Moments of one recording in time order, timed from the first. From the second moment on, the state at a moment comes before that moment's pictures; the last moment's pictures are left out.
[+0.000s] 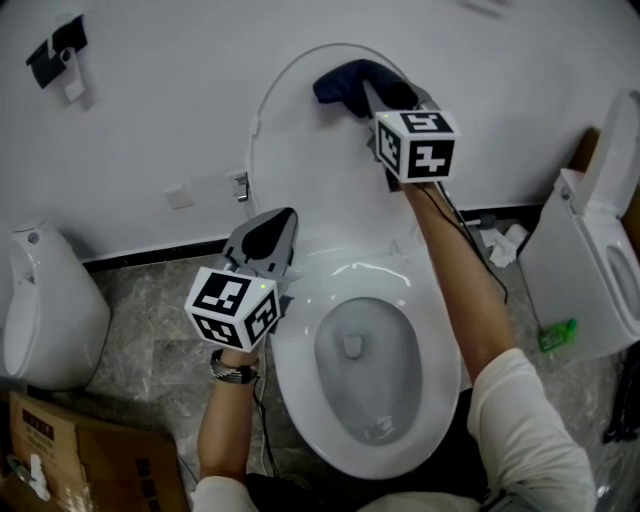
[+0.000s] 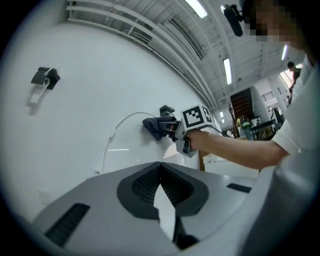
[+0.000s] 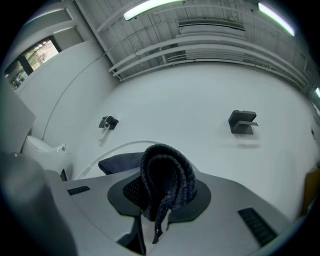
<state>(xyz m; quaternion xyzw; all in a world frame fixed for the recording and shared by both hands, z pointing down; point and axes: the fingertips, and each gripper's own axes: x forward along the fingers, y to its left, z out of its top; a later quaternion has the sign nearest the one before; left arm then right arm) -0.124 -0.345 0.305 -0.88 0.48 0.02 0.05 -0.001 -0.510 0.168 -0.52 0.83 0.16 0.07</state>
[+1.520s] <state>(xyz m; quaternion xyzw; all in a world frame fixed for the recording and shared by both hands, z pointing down) -0.142 -0.321 0.308 -0.88 0.46 0.05 0.02 -0.046 -0.504 0.189 -0.50 0.84 0.21 0.03</state>
